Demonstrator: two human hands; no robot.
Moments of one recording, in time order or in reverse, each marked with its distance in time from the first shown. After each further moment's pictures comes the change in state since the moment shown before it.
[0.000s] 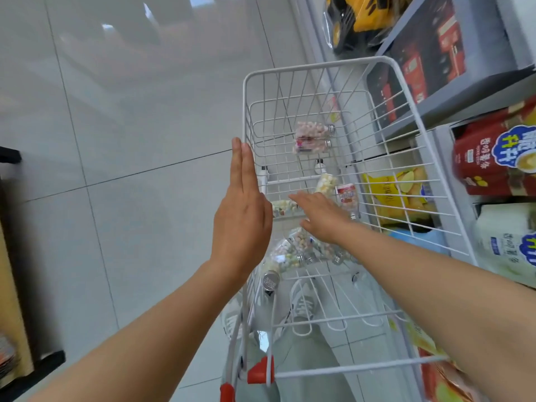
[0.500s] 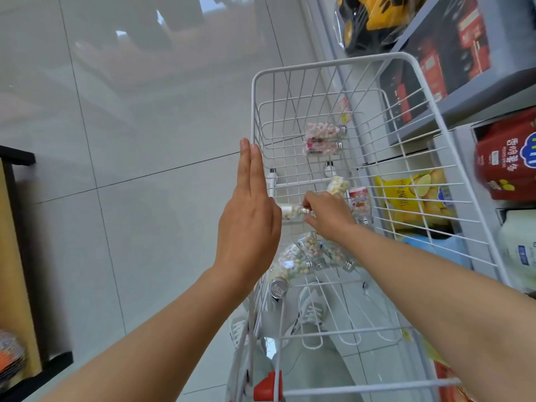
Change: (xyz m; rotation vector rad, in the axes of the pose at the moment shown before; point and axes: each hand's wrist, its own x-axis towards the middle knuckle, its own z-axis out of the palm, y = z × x) left_hand 0.001 -0.001 -0.003 0.065 -0.013 0.002; right_hand 0.032 0.007 0.017 -0.037 0.219 0.009
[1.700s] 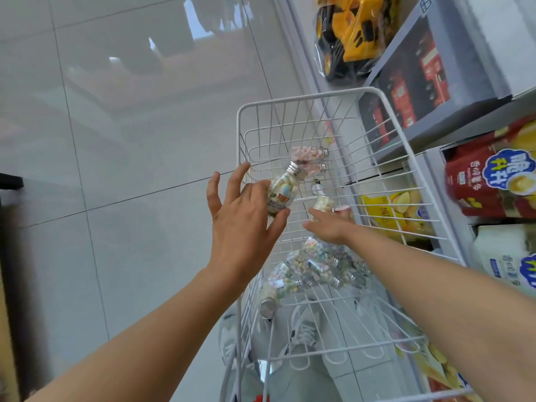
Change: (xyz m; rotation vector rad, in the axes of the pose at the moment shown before) left_hand 0.029 0.007 0.000 0.219 0.131 0.167; right_hand 0.003 0.032 -0.031 0.247 -0.465 0.421
